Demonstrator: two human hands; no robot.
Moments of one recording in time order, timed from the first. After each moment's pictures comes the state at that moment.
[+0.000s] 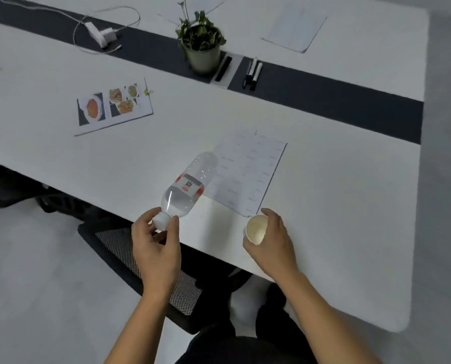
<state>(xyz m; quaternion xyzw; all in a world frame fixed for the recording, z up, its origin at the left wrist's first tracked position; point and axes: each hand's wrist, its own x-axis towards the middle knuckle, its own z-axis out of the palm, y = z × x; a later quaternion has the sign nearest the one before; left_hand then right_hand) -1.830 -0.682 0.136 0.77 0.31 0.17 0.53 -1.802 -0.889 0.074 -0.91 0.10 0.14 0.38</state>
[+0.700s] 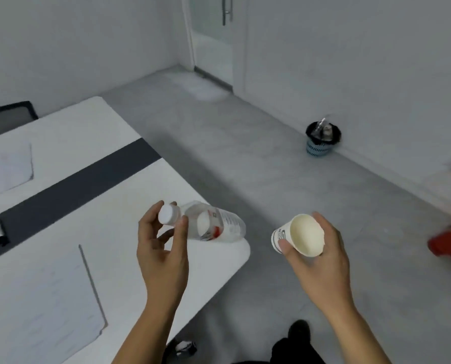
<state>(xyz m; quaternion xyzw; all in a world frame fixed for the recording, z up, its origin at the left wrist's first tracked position) -1.883 -0.985 0.235 0.71 -0.26 -0.08 0.65 -2.095 -1.094 0.196 -0.66 0.54 -0.37 0.37</state>
